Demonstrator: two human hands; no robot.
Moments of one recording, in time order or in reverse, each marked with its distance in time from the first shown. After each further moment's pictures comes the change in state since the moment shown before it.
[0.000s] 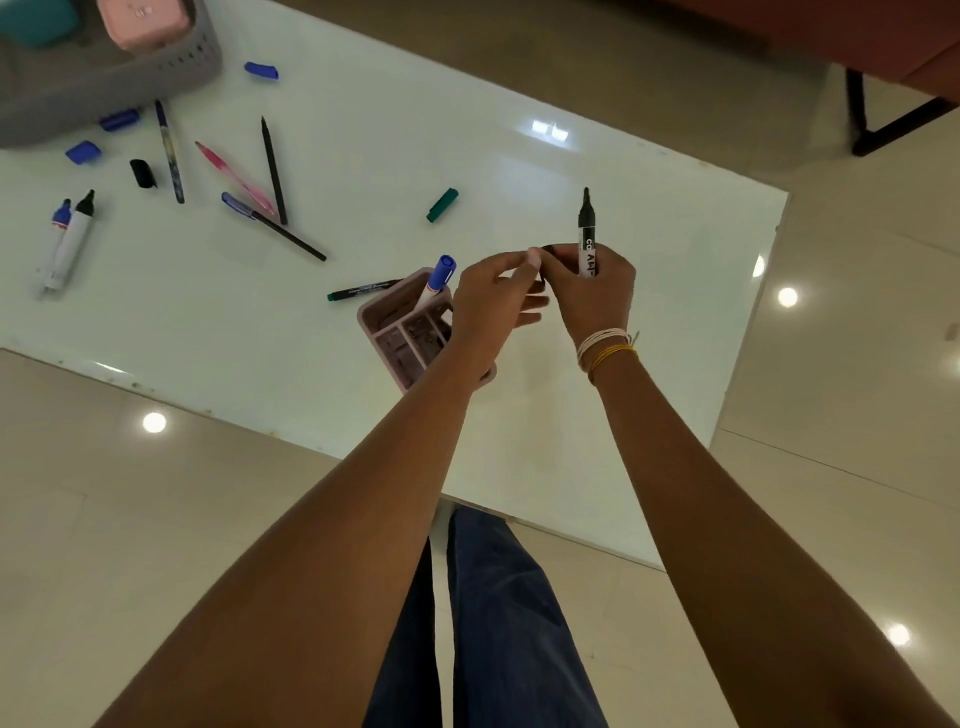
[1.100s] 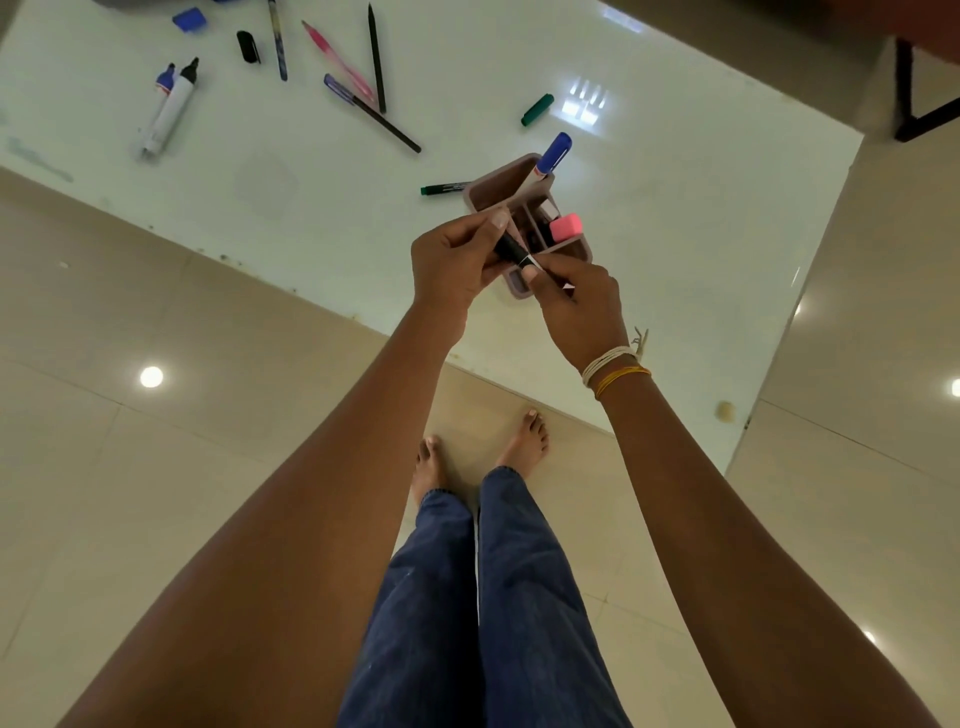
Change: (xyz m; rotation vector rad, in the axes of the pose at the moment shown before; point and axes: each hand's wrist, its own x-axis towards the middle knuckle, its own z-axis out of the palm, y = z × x) left_hand -0.084 -0.063 -0.137 -0.299 0.135 0.080; right_hand -0.165 0.023 0.045 -0.343 -0.286 -0.291
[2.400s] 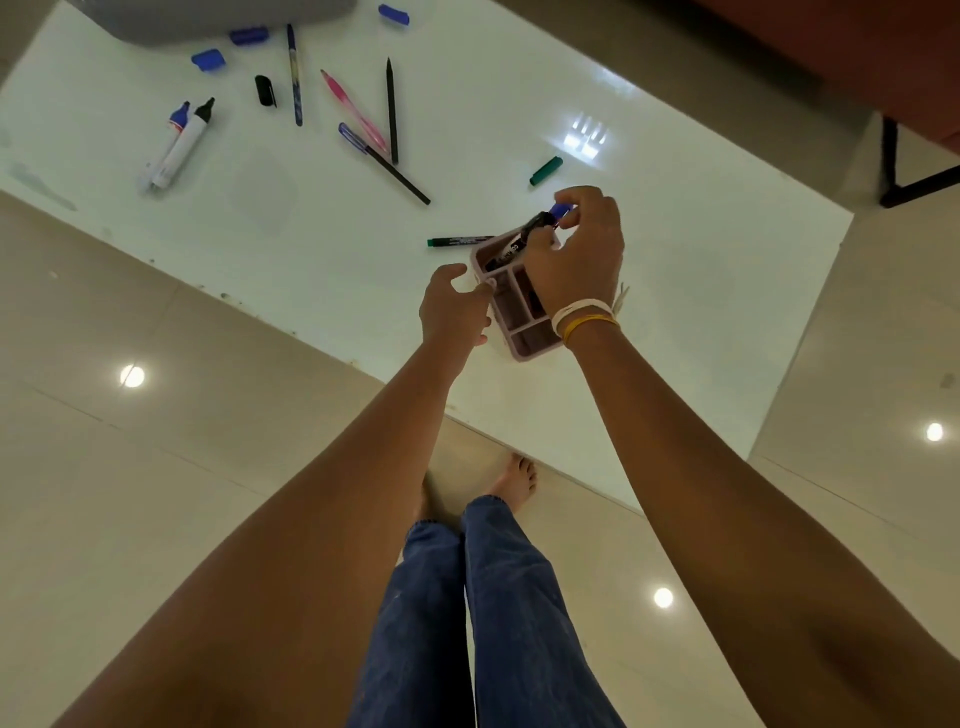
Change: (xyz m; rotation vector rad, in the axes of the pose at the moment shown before) left_hand 0.046 0.002 0.005 0.239 0.129 -0.247; right_hand 0.103 -0.041 0.007 -0.102 0.284 -0.024
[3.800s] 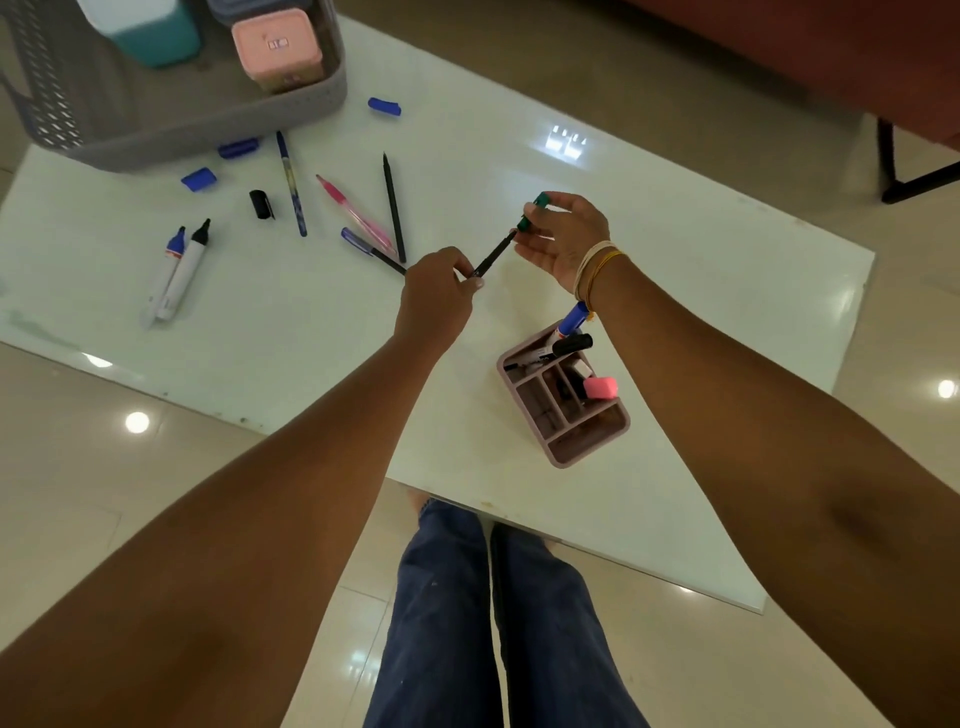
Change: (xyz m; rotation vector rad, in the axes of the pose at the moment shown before) left_hand 0.119 0.092 -0.030 0.677 -0.009 0.580; right_hand 0.149 -0.016 0.066 0.820 -0.277 0.731
